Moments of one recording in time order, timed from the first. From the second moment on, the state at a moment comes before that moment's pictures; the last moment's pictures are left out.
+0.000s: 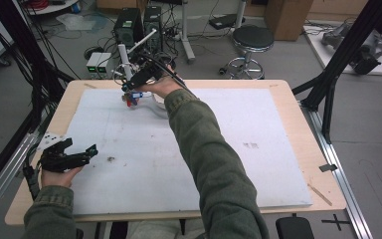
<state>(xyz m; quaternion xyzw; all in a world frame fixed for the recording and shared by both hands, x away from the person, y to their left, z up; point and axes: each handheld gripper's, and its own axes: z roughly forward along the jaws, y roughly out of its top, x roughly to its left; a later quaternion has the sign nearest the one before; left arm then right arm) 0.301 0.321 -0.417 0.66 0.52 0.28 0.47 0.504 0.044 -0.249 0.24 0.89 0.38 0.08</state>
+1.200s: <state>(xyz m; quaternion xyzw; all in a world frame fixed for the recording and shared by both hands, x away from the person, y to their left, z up) 0.302 0.320 -0.417 0.66 0.52 0.28 0.46 0.481 -0.079 -0.272 0.31 0.86 0.40 0.11</state>
